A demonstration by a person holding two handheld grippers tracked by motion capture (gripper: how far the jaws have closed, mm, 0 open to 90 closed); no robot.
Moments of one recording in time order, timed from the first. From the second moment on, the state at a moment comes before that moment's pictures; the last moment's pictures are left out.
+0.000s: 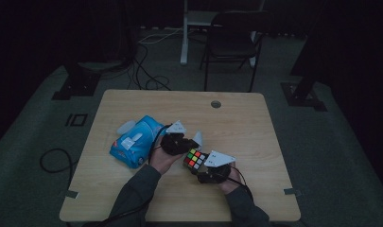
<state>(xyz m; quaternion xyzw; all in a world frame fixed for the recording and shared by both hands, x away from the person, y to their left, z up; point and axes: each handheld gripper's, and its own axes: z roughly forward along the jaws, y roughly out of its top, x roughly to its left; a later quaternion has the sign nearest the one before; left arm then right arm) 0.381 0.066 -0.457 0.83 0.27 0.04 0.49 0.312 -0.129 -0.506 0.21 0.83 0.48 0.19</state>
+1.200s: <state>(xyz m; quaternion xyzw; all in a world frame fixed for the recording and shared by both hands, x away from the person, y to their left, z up) 0.380 0.097 -0.470 0.81 0.31 0.06 0.50 0.319 -0.145 -0.497 0.23 0.81 0.49 0.21</state>
